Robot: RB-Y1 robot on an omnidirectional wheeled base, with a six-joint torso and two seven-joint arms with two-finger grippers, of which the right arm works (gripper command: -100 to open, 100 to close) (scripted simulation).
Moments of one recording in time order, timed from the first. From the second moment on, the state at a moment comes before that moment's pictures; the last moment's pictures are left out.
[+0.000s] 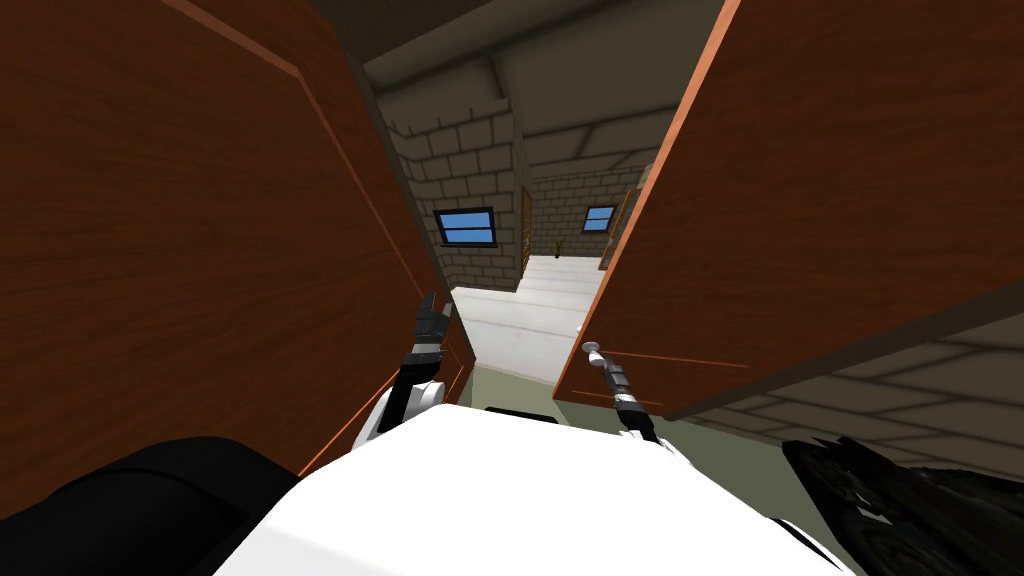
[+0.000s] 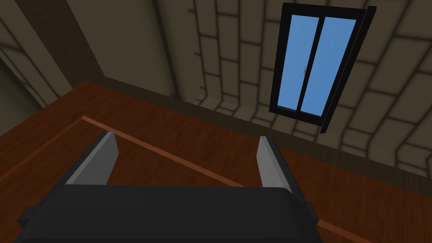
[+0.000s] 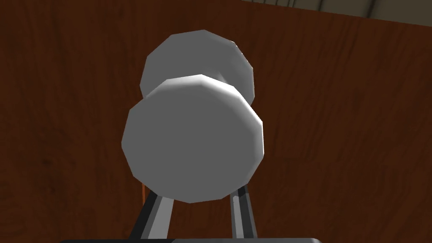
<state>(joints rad) -0.09 -0.36 0.09 -0.49 -0.17 -1.05 -0.12</state>
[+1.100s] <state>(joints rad) -0.11 -0.34 0.10 -0.47 -0.25 -1.01 -0.37</state>
